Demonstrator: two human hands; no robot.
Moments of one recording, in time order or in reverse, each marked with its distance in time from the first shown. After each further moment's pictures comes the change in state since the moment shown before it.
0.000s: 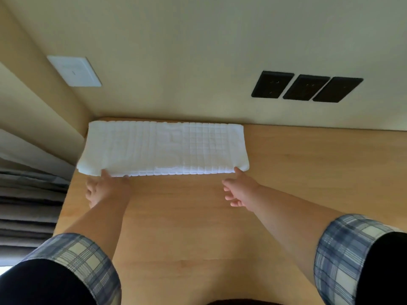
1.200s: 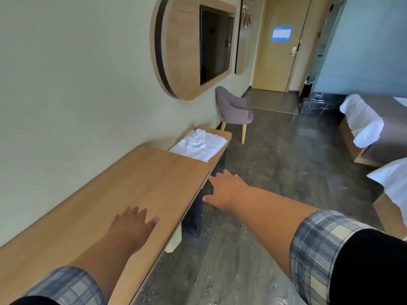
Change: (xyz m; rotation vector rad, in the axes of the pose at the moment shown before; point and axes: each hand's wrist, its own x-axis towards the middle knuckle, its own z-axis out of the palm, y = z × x) left_hand -0.753 0.232 0.255 0.923 -0.202 1.813; right_hand -0.333 0.532 -0.521 -0.467 0.854 0.052
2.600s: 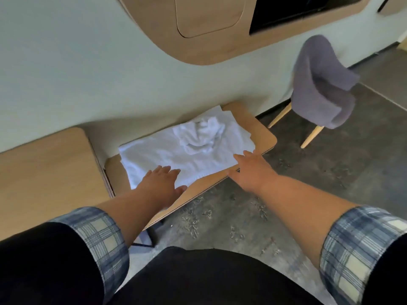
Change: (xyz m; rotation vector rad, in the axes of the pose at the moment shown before) left_hand 0.684 0.356 -0.087 -0.154 -0.125 -0.213; right_hand 0.724 0.457 -0.074 -0.159 -0.298 -0.338
